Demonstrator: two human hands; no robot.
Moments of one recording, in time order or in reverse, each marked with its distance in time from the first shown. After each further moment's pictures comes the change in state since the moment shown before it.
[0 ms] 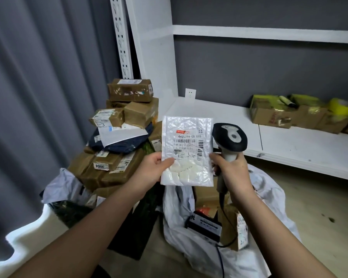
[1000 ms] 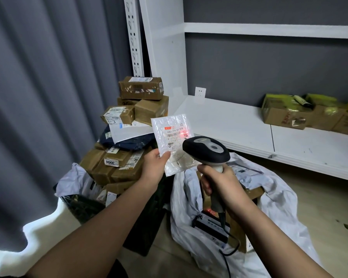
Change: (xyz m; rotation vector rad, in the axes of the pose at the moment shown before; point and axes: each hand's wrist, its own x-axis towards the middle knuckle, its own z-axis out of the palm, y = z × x) left_hand 0.030 -0.029 -0.007 -0.082 0.318 -0.023; right_hand -0.031 0.005 0.024 0.013 -0.357 0.090
